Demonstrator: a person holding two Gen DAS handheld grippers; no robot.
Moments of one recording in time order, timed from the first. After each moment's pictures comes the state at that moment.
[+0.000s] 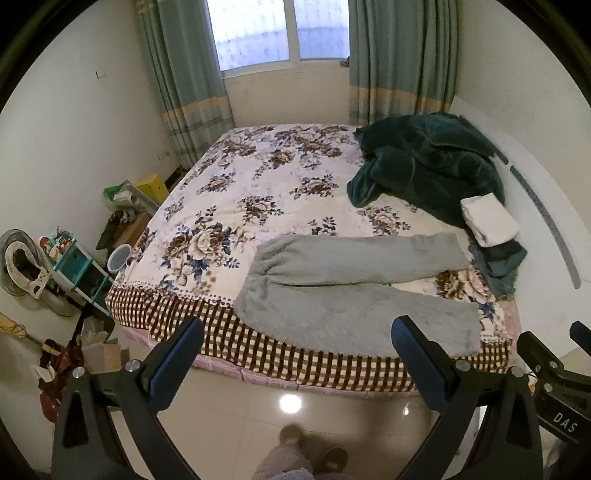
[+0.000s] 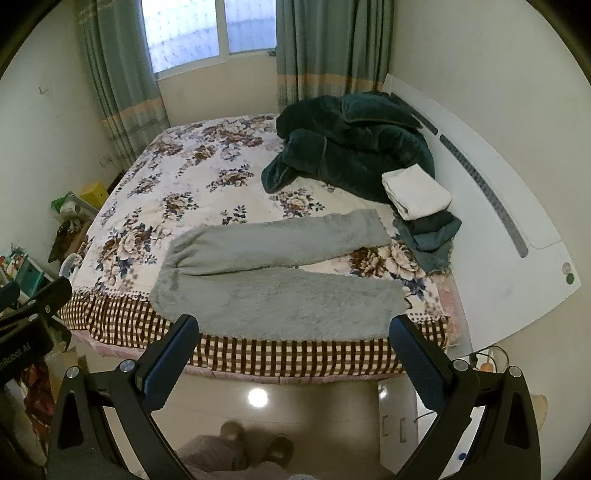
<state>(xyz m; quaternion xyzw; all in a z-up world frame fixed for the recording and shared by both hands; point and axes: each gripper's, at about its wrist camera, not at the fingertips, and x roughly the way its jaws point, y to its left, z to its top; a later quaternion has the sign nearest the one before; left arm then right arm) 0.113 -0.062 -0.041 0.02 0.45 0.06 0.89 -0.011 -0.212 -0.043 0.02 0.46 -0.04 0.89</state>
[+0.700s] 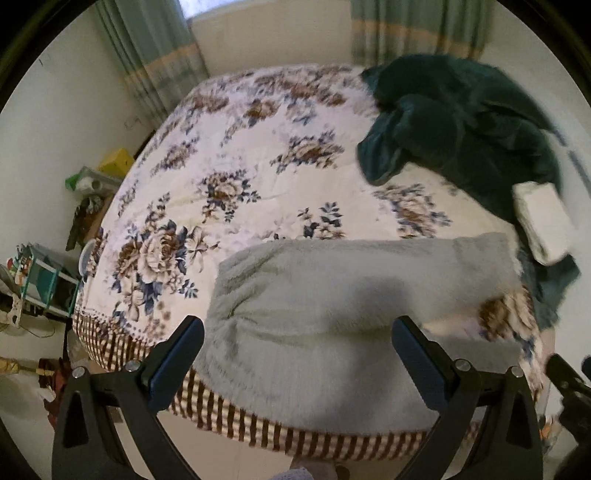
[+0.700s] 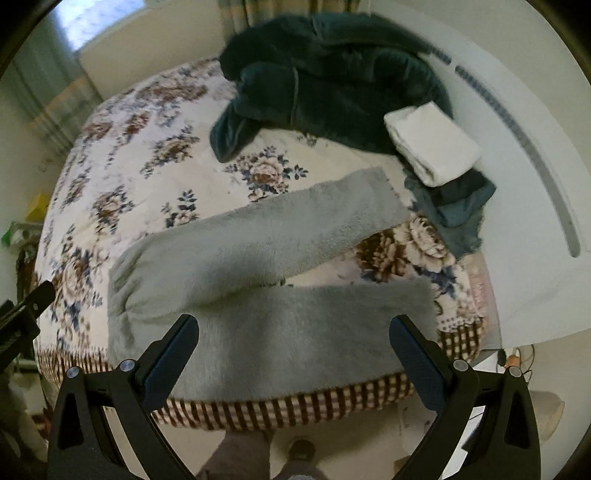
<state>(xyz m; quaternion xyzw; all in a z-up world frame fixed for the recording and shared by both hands) 0.445 -0.062 -0.212 0.03 0.56 0.06 0.83 0.389 -0.281 -0.229 0.09 0.58 -0.11 0.80</state>
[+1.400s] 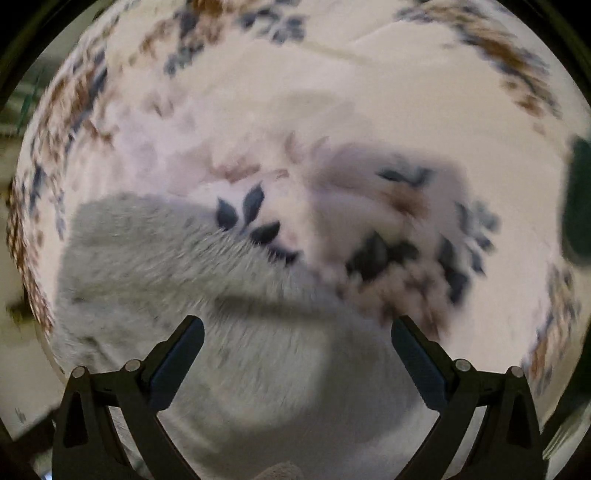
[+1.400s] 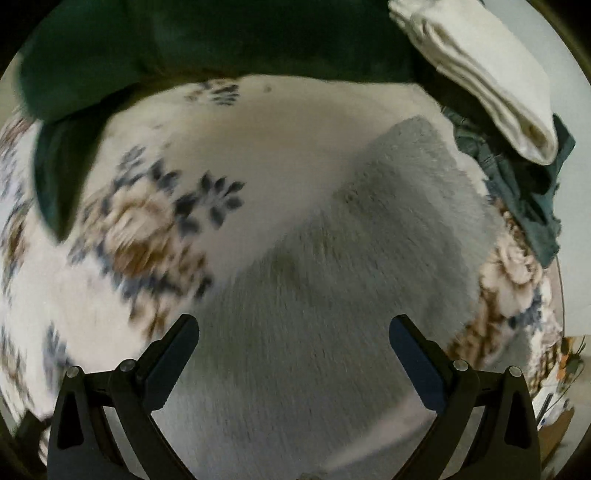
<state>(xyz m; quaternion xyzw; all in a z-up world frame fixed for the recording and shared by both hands) 0.695 0.026 -0.559 -0.22 0.73 0.27 0.59 0.723 -0.432 -0.606 0.19 0.64 -0.27 0.69</state>
